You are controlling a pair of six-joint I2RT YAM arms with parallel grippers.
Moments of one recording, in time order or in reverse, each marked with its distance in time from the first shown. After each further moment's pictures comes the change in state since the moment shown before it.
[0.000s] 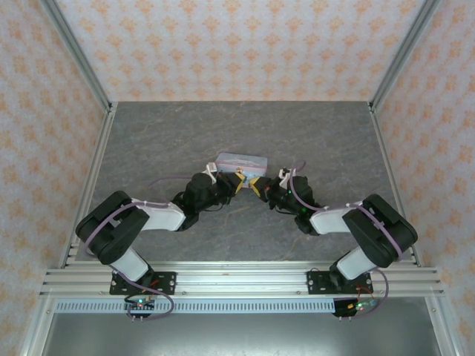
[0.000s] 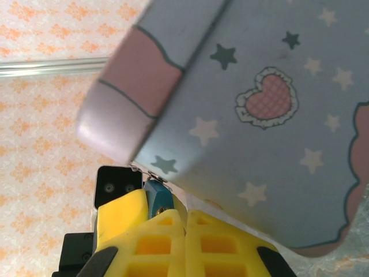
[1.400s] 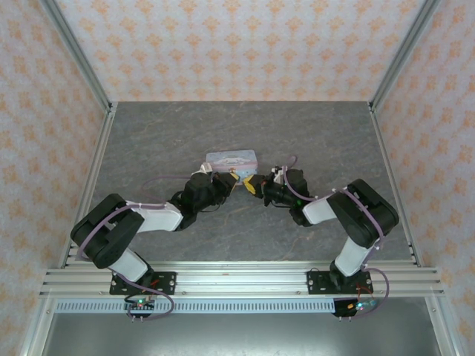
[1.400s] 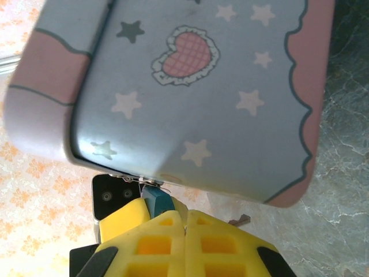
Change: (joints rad) left arm 0.009 -0.037 -0.006 -0.102 -0.077 0.071; right arm -0.048 0.177 0.095 0.070 -0.191 0.114
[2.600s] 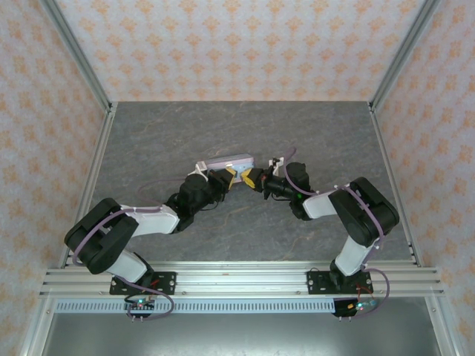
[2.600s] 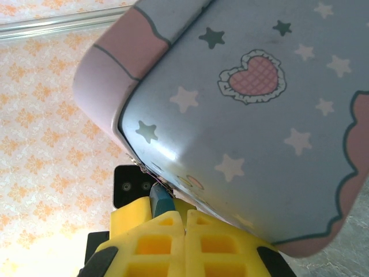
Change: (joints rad) left arm 0.002 -0.050 -0.033 0.083 -0.048 -0.106; right arm -0.036 0.012 0.059 0.028 -0.106 -0.037
